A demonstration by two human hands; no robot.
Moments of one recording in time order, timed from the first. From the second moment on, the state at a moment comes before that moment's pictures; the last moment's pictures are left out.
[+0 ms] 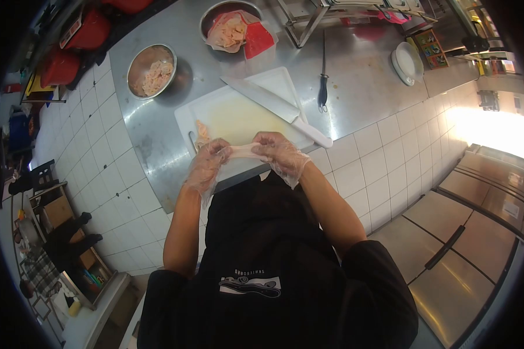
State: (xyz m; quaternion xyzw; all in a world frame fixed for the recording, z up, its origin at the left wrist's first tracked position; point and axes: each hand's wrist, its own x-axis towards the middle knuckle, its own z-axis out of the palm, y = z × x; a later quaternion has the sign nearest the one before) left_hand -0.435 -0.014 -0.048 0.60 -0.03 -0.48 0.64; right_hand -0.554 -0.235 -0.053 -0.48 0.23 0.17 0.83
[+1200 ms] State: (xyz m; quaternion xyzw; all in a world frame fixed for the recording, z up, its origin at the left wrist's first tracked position) left_hand -0.513 -0.069 -0.047 0.87 -0.41 -0.16 0.21; right_hand -0.510 -0.265 -0.061 -0.99 0.05 -0.05 0.15
